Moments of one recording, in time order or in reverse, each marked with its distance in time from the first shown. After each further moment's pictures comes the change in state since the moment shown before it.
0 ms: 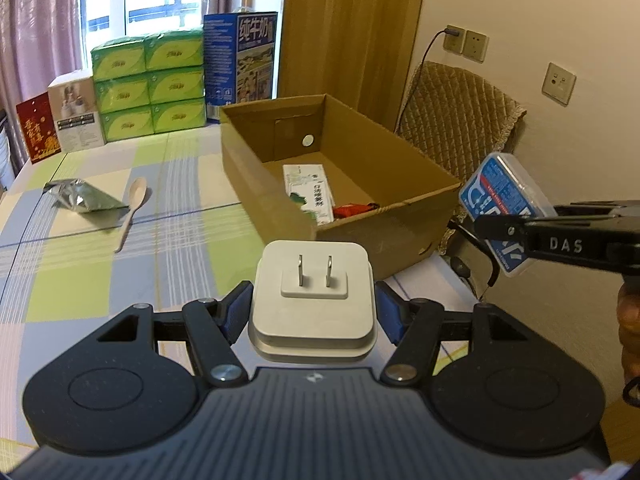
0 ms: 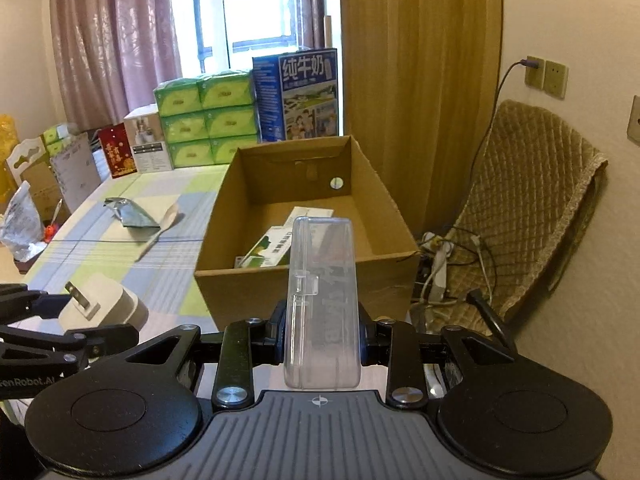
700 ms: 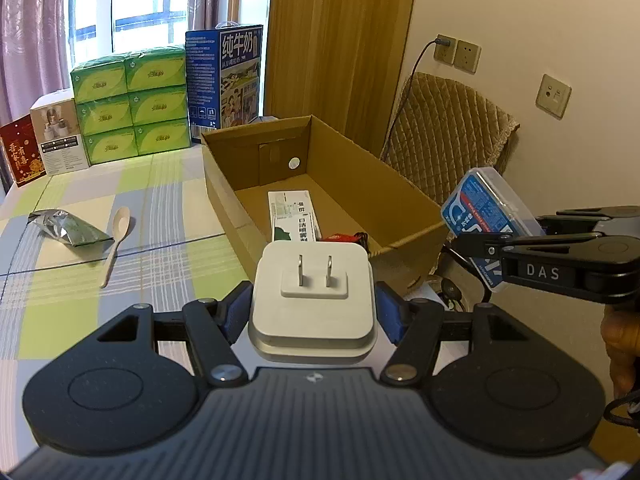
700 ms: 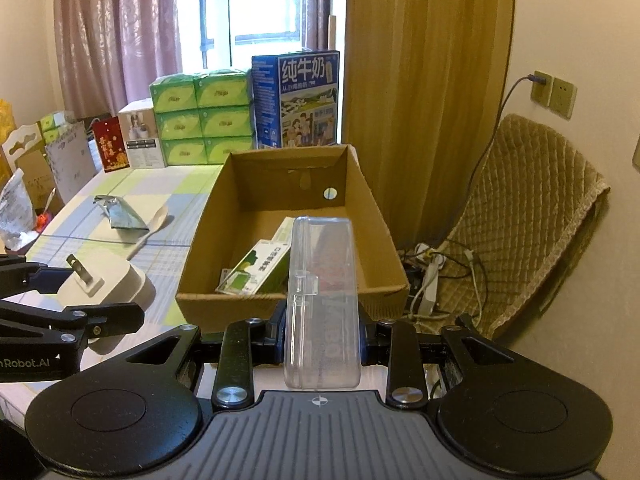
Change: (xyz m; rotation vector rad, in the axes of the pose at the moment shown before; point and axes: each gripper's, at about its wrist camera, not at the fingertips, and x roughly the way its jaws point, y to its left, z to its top) left arm 0.015 -0.006 0.041 0.012 -0.014 -0.027; right arm 0.018 -0.006 0.029 -0.054 0.015 -0.018
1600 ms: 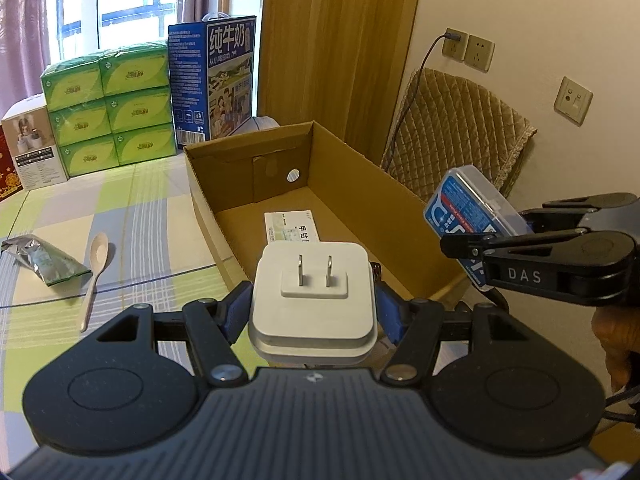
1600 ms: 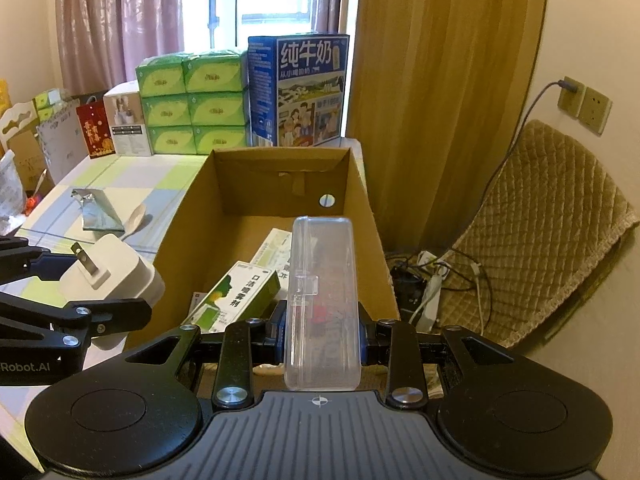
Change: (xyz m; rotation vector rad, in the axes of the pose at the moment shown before) left arm 0.068 0.014 0.047 0.012 0.030 -0.017; right arm 0.075 -0.020 0.047 -0.059 0.059 0.007
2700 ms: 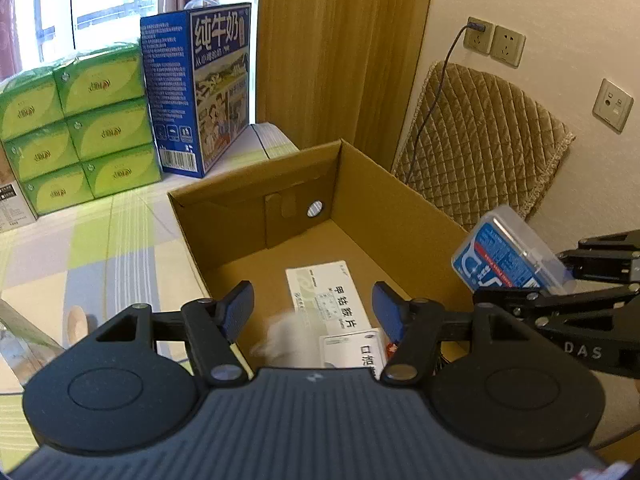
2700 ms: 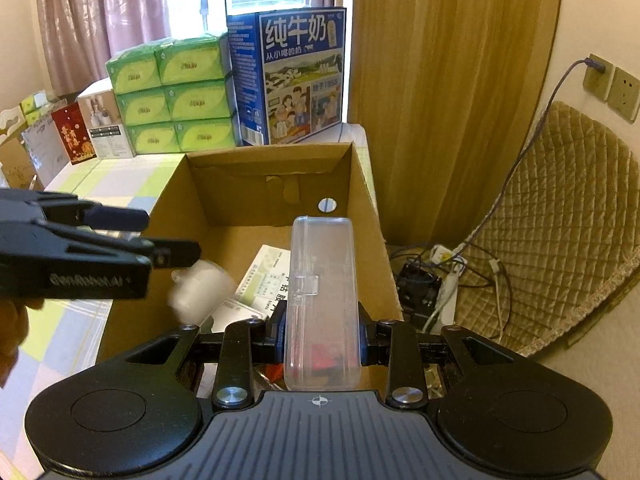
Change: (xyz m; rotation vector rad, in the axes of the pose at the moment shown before) left arm 0.108 0.047 0.072 0.047 0.028 -0.019; right arm 0.077 -0.018 0.046 0.038 0.065 0.031
